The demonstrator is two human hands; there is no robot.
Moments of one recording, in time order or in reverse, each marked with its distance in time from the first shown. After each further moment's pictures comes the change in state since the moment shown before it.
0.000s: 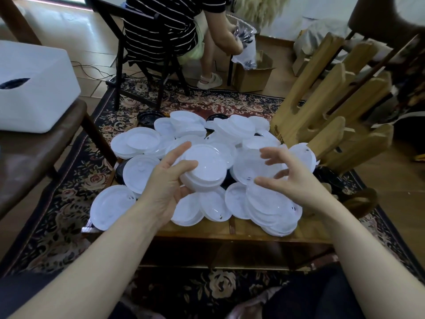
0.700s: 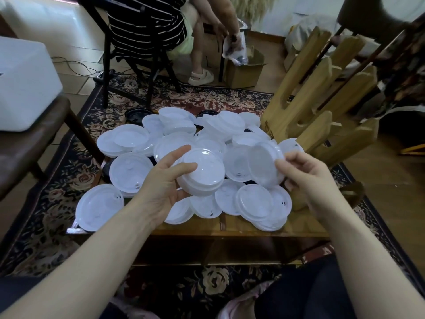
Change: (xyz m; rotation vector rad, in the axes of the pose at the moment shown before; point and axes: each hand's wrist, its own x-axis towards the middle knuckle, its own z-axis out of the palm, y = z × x) left_hand 0.003 -0.010 0.005 0.087 -0.058 -0.074; right_hand -0.032 -0.011 -0.018 0.559 0.235 0.212
